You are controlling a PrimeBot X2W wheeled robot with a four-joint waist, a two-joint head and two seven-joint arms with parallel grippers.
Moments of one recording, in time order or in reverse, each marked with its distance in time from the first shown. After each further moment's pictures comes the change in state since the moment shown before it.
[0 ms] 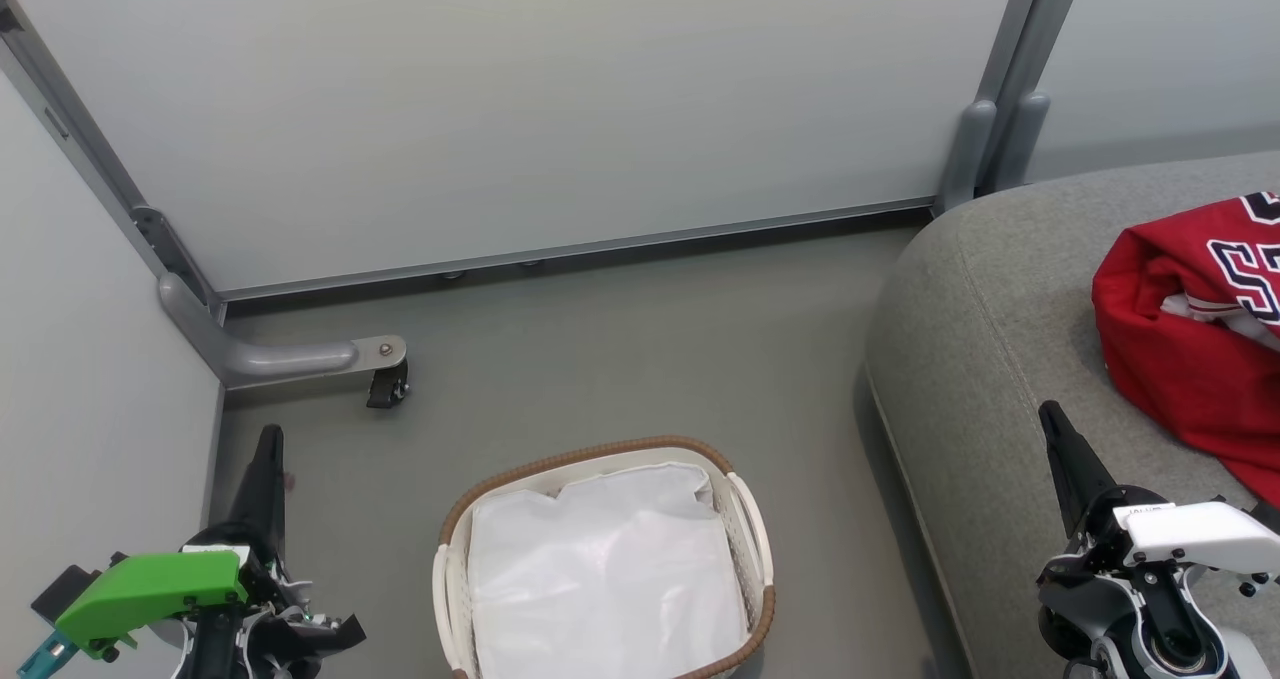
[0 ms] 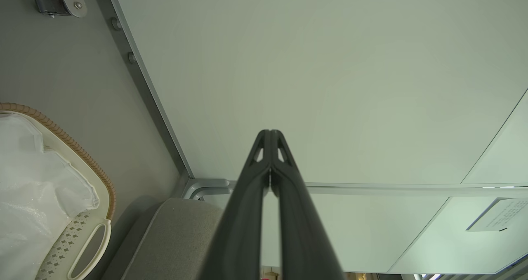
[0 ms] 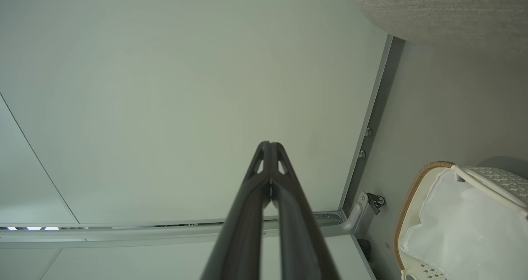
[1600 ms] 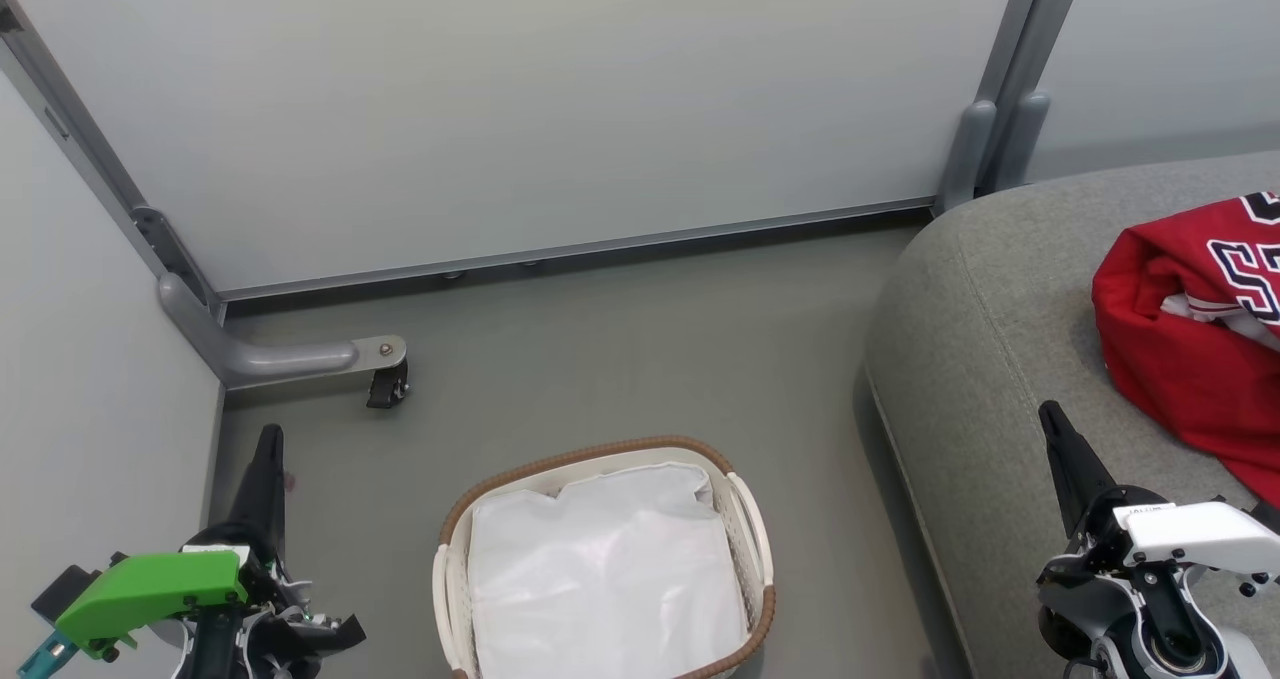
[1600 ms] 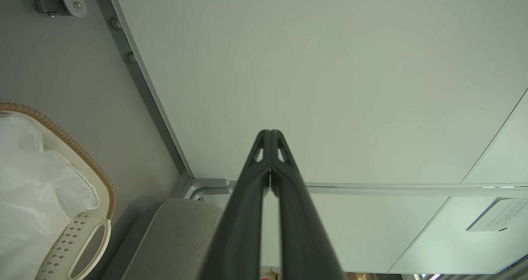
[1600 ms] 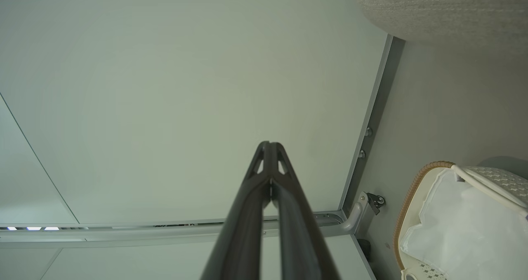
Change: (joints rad) left arm 0.000 0.000 0.000 0.000 0.000 0.000 0.000; right arm 0.000 0.000 0.000 0.000 0.000 0.000 0.000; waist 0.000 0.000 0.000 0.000
